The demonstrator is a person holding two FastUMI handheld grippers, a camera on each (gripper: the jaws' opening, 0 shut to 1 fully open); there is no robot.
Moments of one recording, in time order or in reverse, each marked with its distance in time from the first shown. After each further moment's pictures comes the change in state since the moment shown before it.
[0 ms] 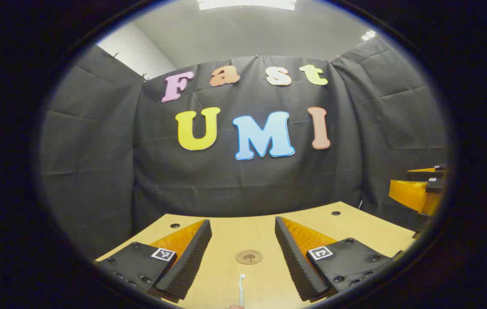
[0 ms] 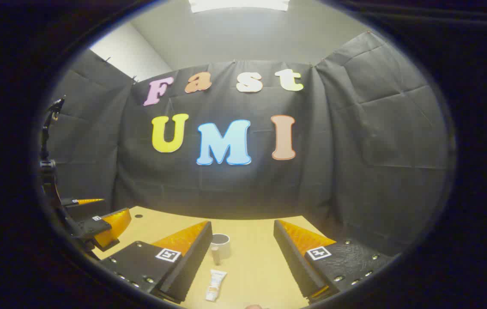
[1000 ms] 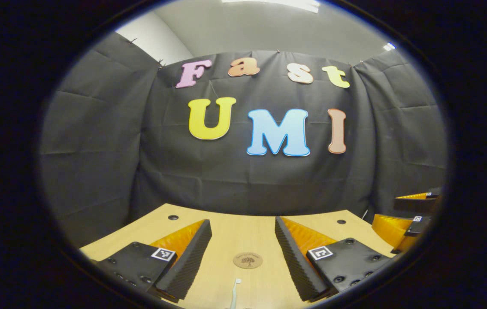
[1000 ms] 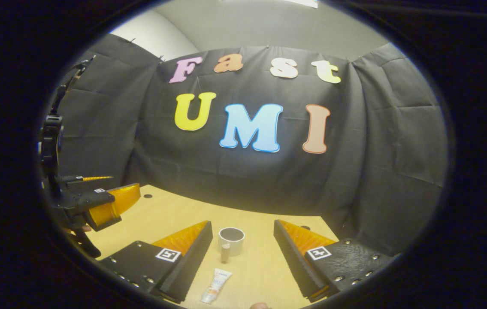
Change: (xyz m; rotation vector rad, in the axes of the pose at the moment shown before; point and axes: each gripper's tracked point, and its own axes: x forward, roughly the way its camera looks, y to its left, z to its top) left arm 0.054 0.018 -0.013 -0.104 0.048 0.041; right arm 0.054 0.041 -0.026 -0.124 0.101 0.133
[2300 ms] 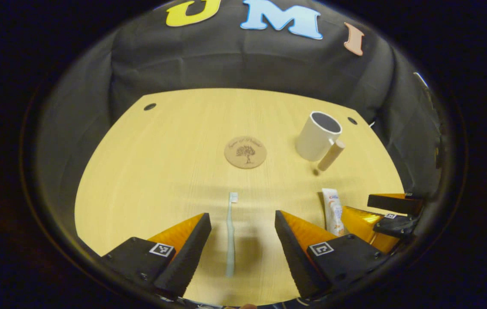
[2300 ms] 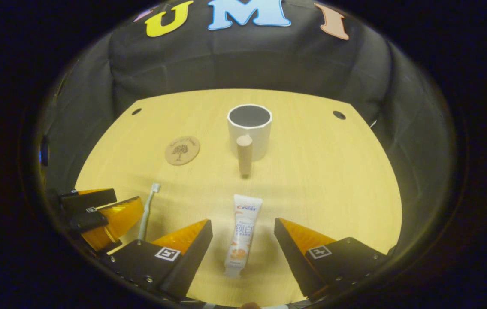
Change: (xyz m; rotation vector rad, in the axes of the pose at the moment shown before) left arm 0.015 0.006 -0.256 -0.027 0.930 -0.025; right arm 0.048 0.053 -0.206 0.180 0.864 0.079
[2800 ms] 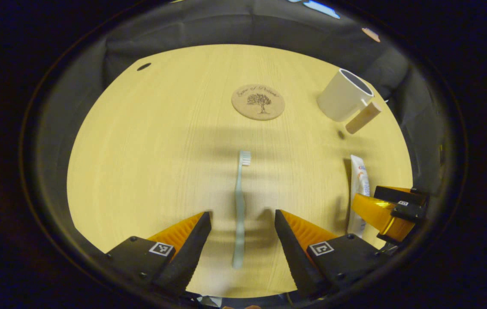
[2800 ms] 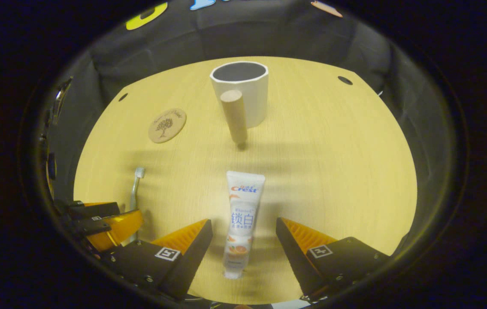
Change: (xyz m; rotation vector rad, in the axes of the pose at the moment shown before) left arm 0.035 0.020 -0.057 -0.035 0.293 0.013; right arm 0.034 -0.001 -0.037 0.066 0.197 0.026
